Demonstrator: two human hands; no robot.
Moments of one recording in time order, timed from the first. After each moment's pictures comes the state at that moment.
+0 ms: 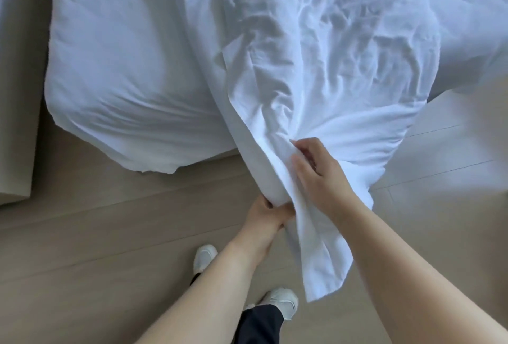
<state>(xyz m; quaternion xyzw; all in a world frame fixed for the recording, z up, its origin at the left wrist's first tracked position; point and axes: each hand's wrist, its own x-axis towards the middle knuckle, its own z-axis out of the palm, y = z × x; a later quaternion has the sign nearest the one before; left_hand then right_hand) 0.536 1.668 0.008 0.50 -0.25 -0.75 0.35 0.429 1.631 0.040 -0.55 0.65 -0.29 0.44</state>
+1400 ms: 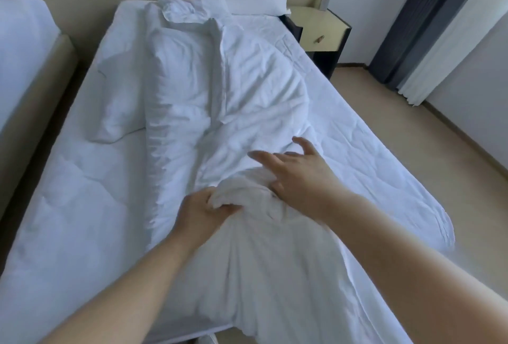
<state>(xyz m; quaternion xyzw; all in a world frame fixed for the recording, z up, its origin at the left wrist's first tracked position) 0.550 1.289 0.208 0.61 -0.57 -0.39 0.38 0.375 1.264 0.291 -0.89 0.46 -0.04 -0.07</state>
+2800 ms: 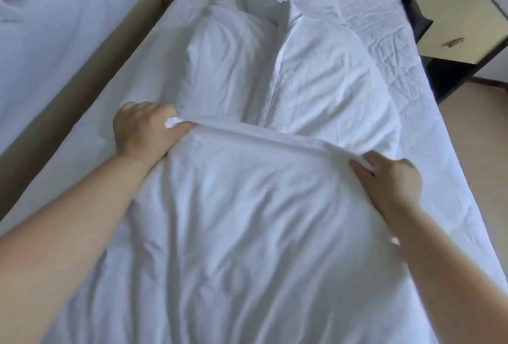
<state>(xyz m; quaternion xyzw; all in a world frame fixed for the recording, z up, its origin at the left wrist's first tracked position) 0.631 0.987 0.203 0.76 -0.59 0.14 0.21 0.289 0.913 0.208 -0.77 0.63 -0.12 0.07</state>
